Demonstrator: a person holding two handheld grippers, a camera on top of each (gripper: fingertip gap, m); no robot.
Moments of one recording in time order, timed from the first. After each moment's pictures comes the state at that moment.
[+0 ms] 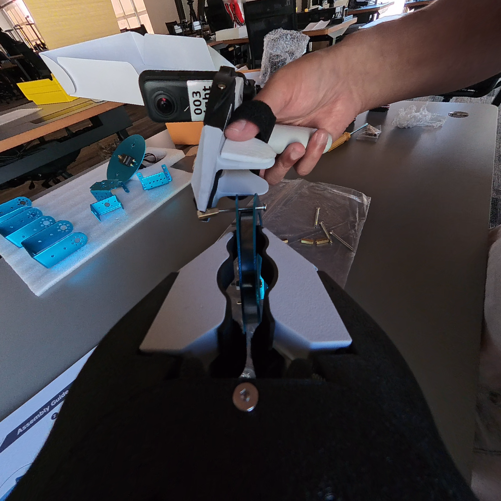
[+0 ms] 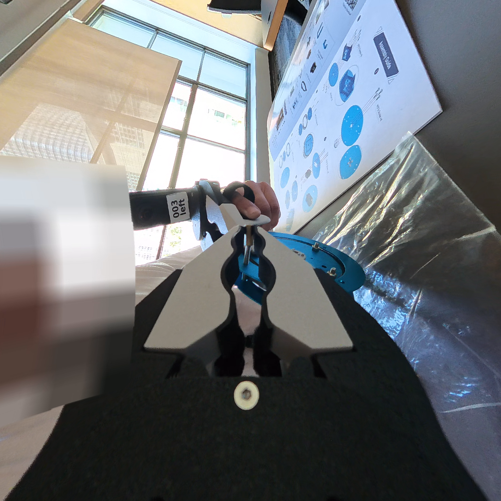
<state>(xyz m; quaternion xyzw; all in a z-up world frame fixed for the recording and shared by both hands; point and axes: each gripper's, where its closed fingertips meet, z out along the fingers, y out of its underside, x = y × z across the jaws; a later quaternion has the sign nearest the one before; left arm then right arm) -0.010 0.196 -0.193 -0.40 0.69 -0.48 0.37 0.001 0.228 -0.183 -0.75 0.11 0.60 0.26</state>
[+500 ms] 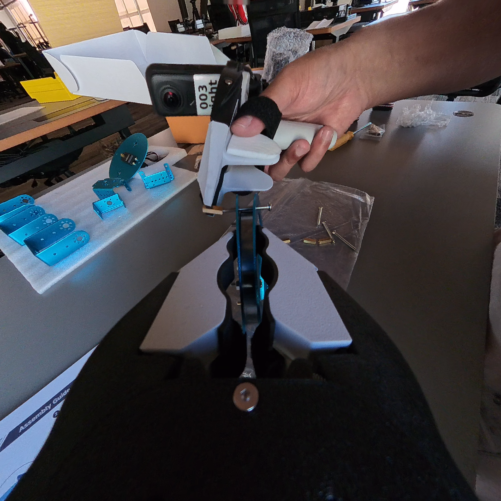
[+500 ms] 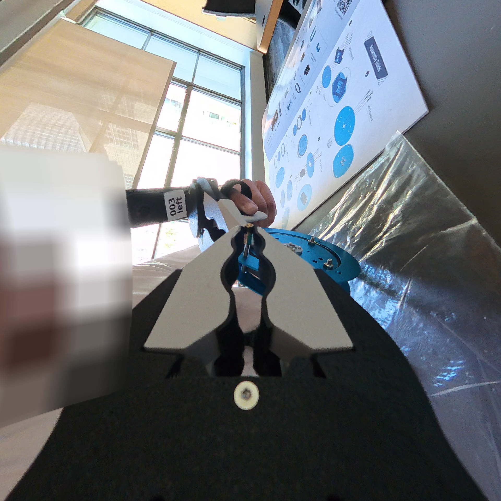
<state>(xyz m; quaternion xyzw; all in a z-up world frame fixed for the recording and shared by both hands) -0.008 0.197 -0.194 -0.40 0.69 -0.48 0.37 0.006 0.224 -0.185 -0.76 0.11 0.59 0.27</state>
